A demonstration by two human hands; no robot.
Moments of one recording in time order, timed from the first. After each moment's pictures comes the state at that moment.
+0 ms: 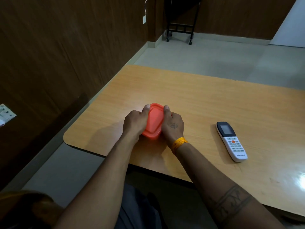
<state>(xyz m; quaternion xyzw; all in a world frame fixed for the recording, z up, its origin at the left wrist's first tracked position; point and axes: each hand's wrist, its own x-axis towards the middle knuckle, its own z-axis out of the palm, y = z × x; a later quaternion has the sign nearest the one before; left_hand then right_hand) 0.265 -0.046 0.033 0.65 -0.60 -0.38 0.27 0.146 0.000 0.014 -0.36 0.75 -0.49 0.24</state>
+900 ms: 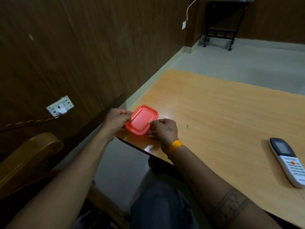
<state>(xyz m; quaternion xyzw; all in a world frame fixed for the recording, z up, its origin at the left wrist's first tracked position) 0.476 -0.076 0.052 0.66 -0.55 -0.40 0.32 0.305 -0.034 0.018 -0.29 0.62 -0.51 0.52</state>
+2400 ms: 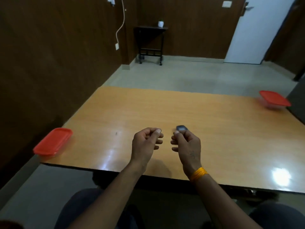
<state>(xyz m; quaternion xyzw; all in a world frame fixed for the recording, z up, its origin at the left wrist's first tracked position) 0.195 0.102 0.063 0.42 -0.57 -0.58 0.40 0.066 0.165 0.048 -0.24 0.68 -0.65 0.24</state>
